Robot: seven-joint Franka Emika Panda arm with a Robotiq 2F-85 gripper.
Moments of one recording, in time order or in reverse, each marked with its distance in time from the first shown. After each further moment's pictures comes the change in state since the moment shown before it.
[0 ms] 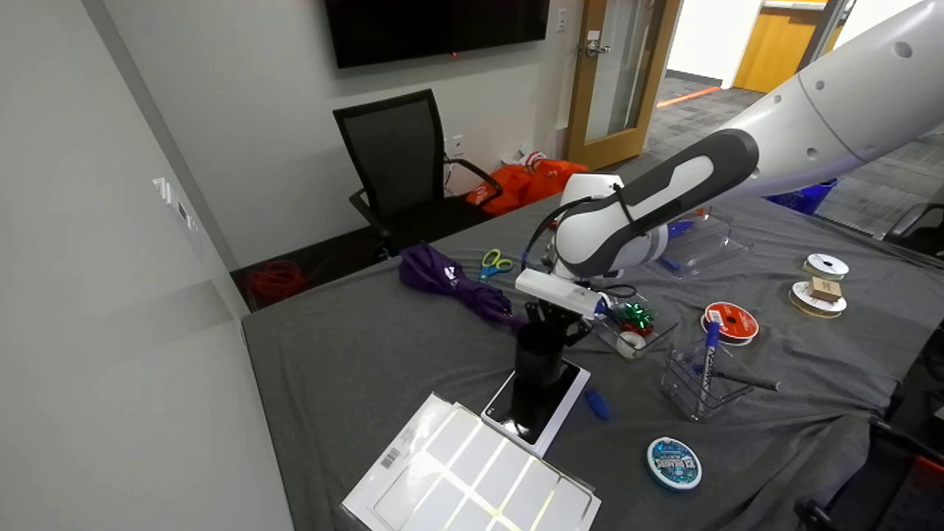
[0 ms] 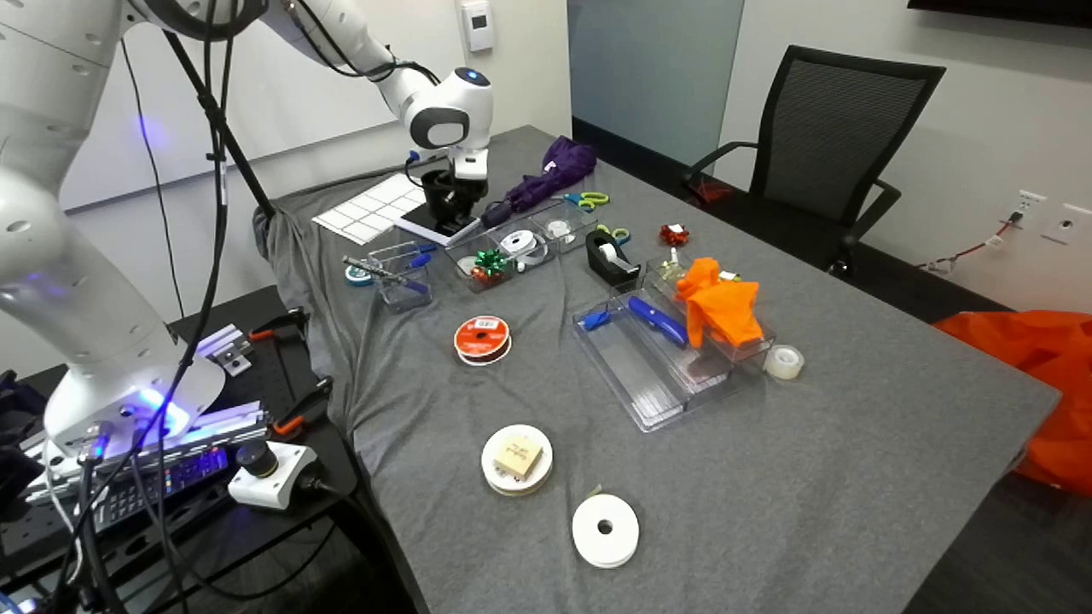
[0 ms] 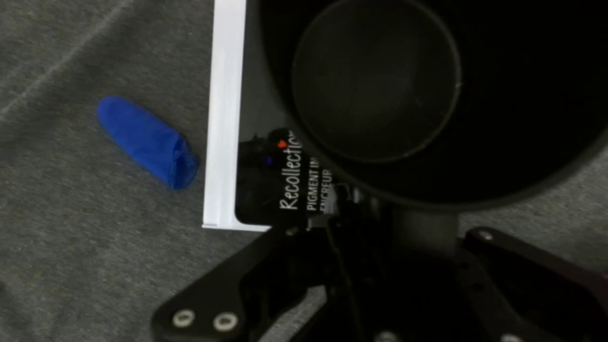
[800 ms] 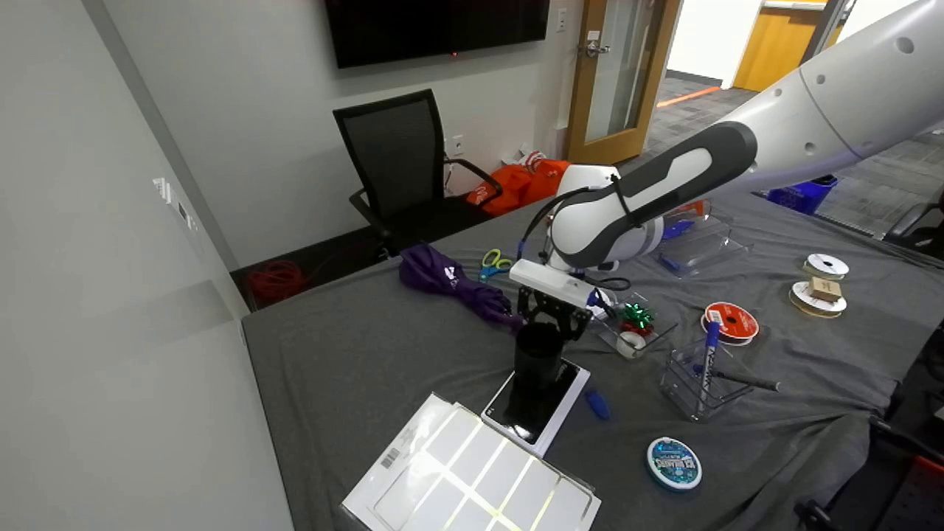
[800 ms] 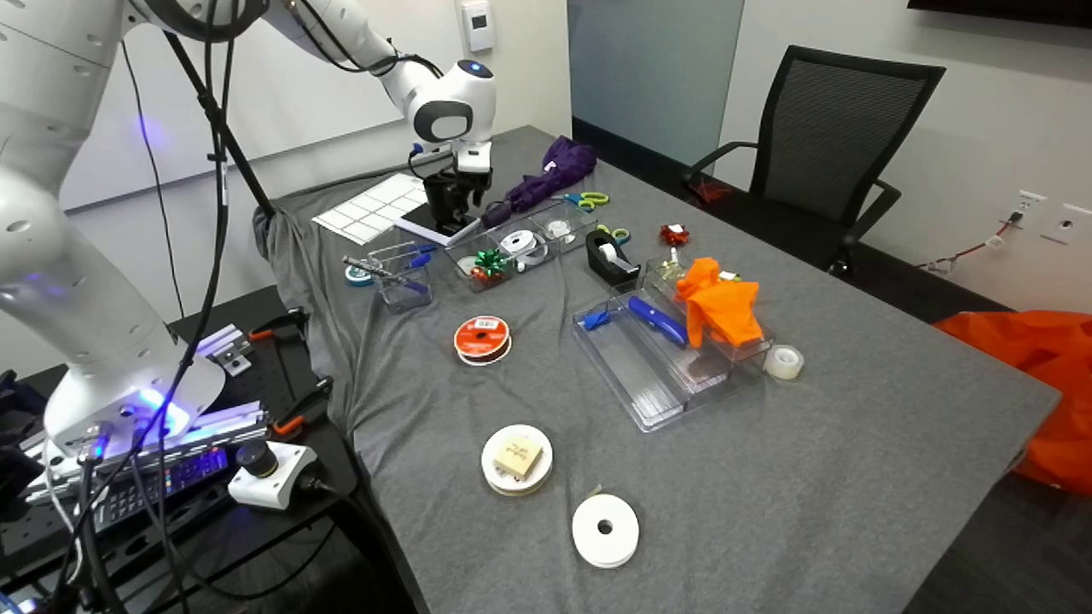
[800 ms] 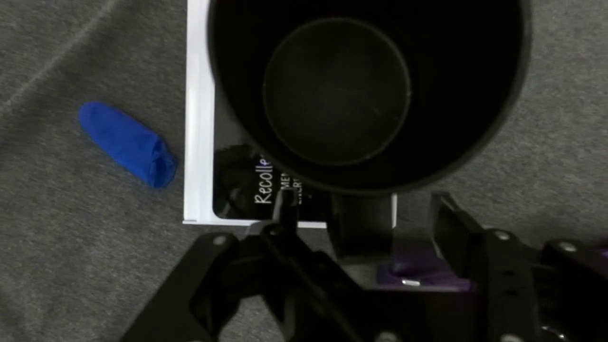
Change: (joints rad) arm 0.000 0.001 -0.002 0.040 -0.001 -0.020 0.030
